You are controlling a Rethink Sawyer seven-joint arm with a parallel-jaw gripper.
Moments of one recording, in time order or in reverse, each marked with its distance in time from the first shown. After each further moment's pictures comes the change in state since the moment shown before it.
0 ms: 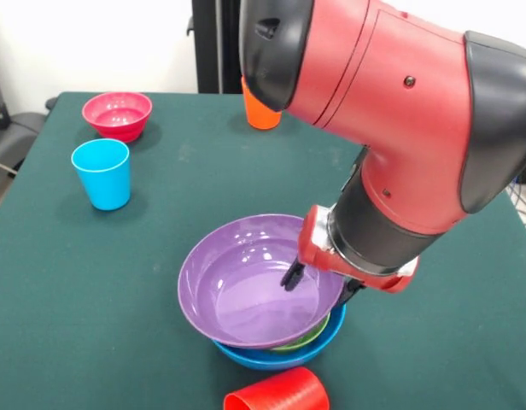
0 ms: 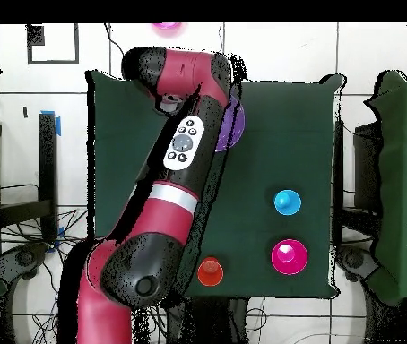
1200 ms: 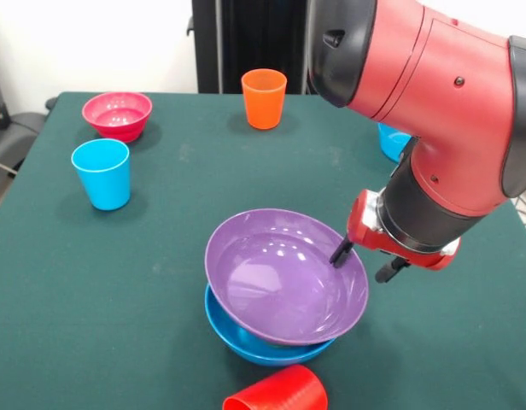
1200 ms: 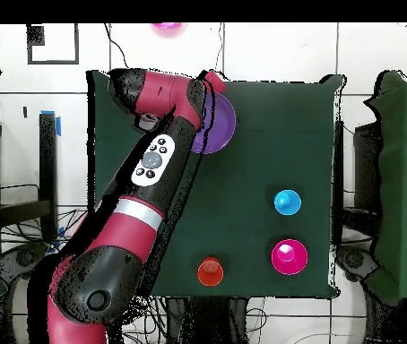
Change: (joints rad) arm 0.143 -0.029 0.024 0.224 0.075 -0.061 0.000
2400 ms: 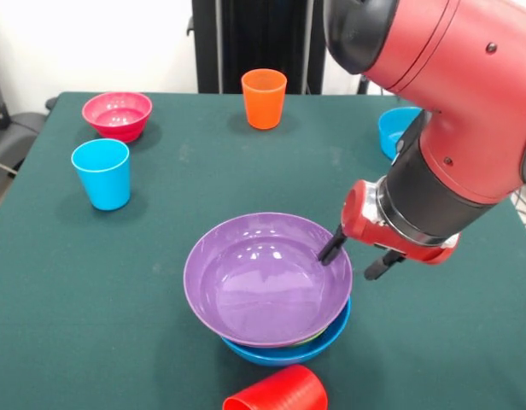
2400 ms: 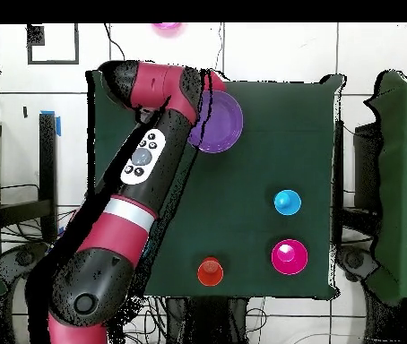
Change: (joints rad) arm -0.003 0.000 -0.094 -0.029 0.001 0.000 -0.061
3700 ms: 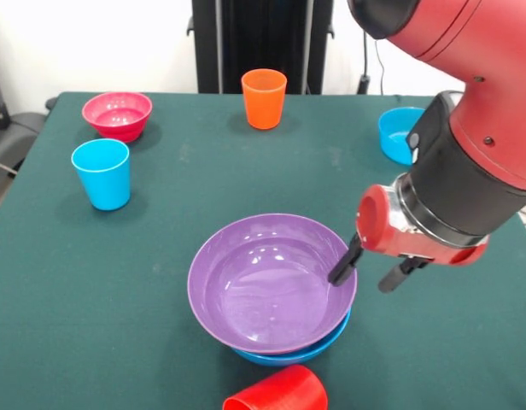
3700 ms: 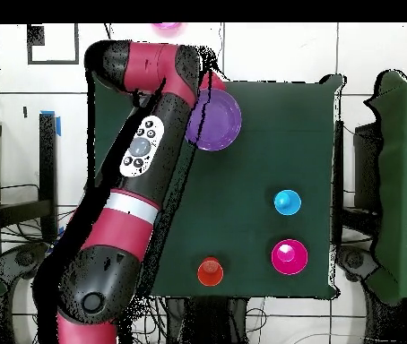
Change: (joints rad) arm -0.046 -0.006 -0.066 -0.121 0.029 0.000 -0.186
